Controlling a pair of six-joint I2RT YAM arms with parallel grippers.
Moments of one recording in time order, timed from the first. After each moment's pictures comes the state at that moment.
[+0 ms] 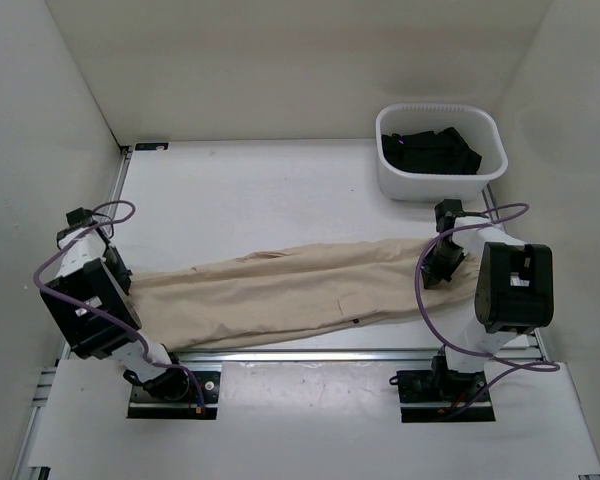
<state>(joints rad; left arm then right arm) 0.55 1.55 1.02 -0.85 -0.13 0.00 -0.02 1.66 0.96 -0.81 0.10 0.66</state>
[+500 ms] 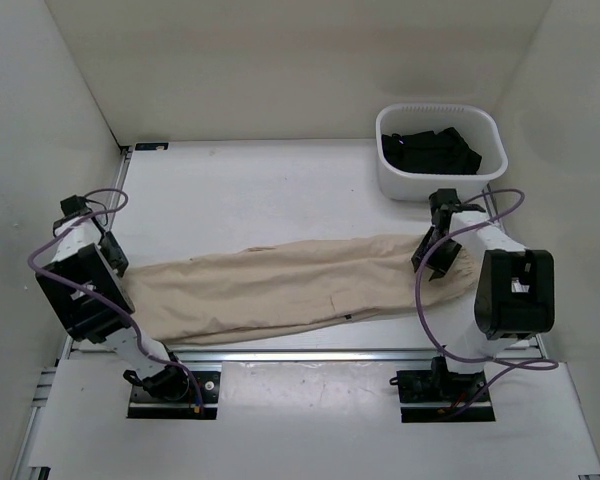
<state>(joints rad) 0.55 1.69 1.16 -0.74 -0.20 0.00 0.04 1.63 1.01 -0.82 0.10 0.61</state>
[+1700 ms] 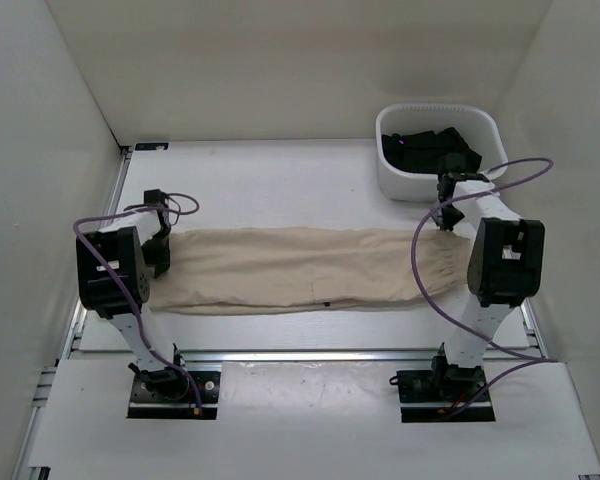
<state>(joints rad) 0.14 1.81 1.09 -0.73 -0.46 0.04 -0.01 1.90 1.39 -0.73 0.38 0.95</state>
